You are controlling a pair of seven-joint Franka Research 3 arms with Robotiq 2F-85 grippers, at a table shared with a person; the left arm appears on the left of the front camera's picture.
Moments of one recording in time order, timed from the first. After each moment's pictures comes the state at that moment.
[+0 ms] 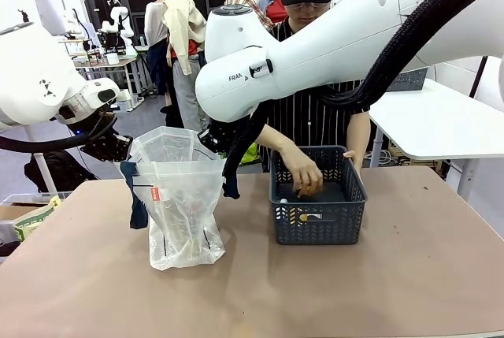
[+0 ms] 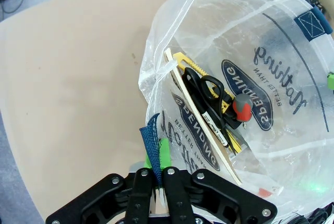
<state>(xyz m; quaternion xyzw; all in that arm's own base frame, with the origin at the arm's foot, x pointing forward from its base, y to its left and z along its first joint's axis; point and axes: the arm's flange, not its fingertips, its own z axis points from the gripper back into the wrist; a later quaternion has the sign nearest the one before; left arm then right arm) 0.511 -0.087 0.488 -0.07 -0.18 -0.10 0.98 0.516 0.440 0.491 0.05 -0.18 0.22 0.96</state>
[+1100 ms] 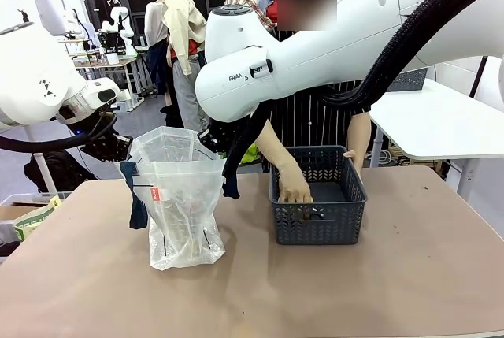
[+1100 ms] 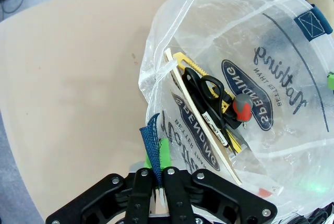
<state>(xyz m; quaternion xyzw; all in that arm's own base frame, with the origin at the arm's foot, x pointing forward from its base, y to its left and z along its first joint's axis) 0.511 -0.087 0.488 -0.07 -0.18 -0.10 0.98 0.516 0.440 0.491 0.05 -0.18 0.22 0.96</state>
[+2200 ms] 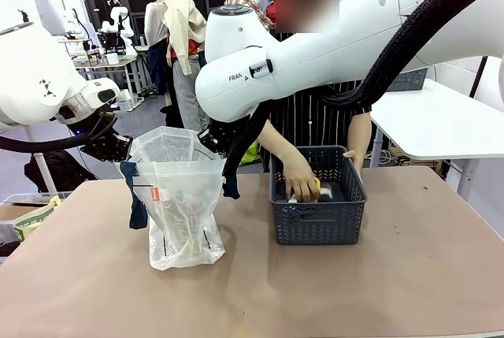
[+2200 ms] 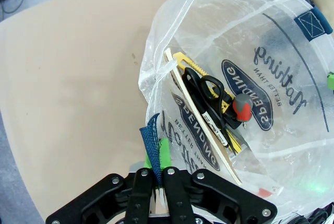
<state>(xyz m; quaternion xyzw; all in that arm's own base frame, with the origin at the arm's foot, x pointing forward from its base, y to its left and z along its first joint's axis) 0.511 -0.087 0.488 -0.07 -0.18 -0.10 0.98 0.516 0.440 0.491 0.05 -0.18 0.22 0.96</state>
